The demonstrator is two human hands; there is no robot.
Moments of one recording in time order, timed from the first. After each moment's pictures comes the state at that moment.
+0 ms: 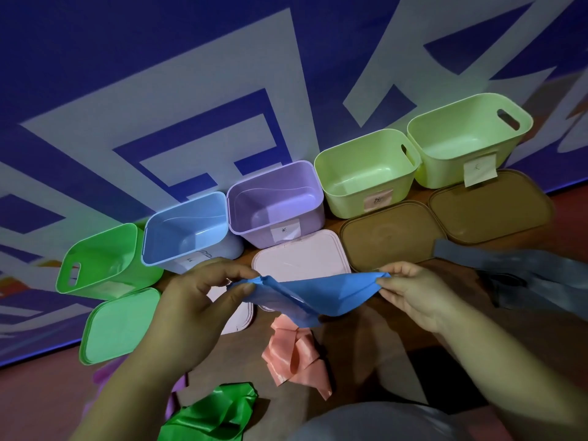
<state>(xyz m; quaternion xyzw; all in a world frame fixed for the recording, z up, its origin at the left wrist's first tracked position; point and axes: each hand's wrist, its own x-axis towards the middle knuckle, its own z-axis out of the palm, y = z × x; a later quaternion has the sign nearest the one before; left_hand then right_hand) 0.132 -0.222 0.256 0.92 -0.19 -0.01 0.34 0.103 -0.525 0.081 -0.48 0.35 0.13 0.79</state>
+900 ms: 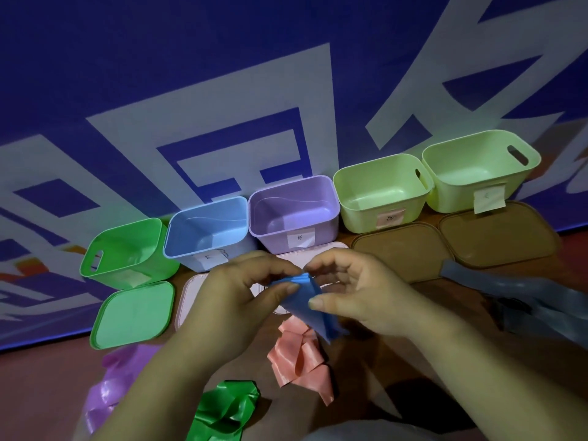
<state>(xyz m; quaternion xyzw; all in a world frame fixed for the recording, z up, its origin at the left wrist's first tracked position) 0.105 -0.235 0.275 0.90 -0.26 0.02 0.34 0.093 -0.443 0.214 -0.69 -0.09 0.11 0.71</state>
